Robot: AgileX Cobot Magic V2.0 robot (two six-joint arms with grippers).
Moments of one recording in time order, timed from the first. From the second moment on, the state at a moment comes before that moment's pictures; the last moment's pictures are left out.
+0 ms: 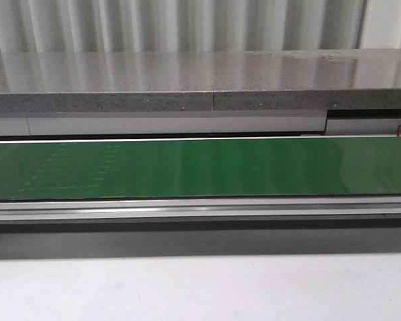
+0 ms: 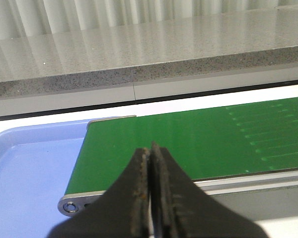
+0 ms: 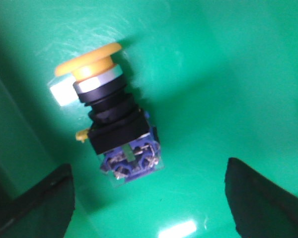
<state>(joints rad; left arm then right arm) -0.06 0.00 0.00 0.04 0.19 0.08 -0.53 1.78 -1.17 -0.02 0.83 0.03</state>
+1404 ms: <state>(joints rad) -0.06 0.00 0.00 0.03 0.19 0.08 -0.28 1.57 -1.19 0.08 0.95 0.03</state>
